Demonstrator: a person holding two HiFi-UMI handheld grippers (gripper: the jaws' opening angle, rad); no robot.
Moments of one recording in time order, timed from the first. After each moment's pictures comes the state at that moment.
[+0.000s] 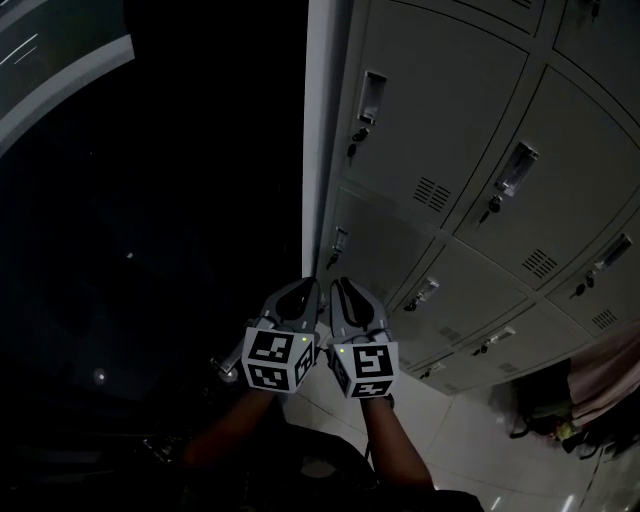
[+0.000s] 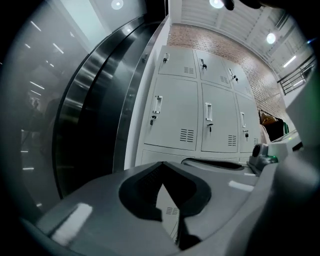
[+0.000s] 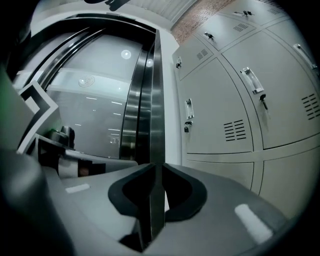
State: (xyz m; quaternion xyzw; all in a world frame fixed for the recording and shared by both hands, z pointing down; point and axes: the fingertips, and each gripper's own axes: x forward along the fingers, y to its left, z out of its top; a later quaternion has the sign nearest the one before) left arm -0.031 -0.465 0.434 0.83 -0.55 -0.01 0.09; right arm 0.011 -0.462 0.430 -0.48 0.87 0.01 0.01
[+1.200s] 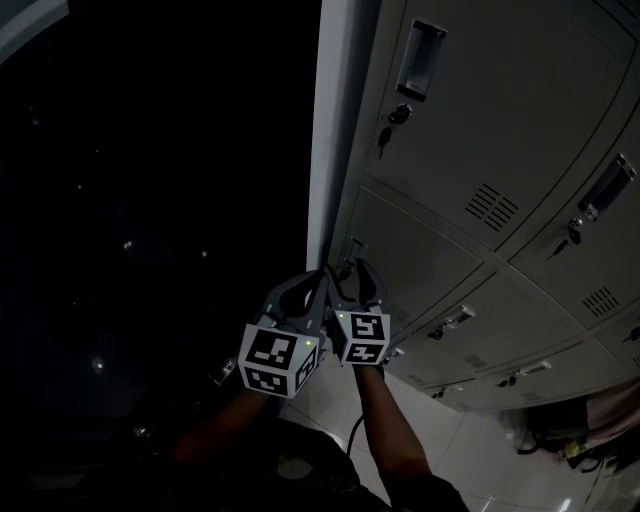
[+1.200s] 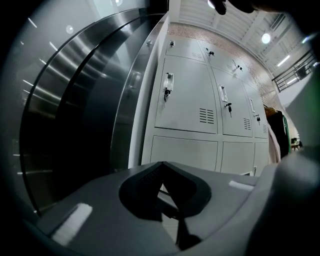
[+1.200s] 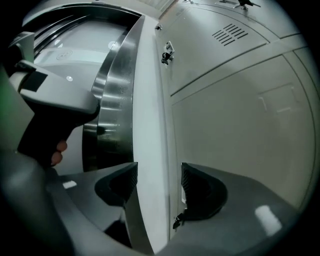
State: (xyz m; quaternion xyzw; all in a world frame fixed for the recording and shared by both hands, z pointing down) left arm -0.044 -0.586 0.513 0.85 -0.53 -0.01 0.07; right arm -0.009 -0.653 0.593 -0.51 0.86 -0.05 0.00
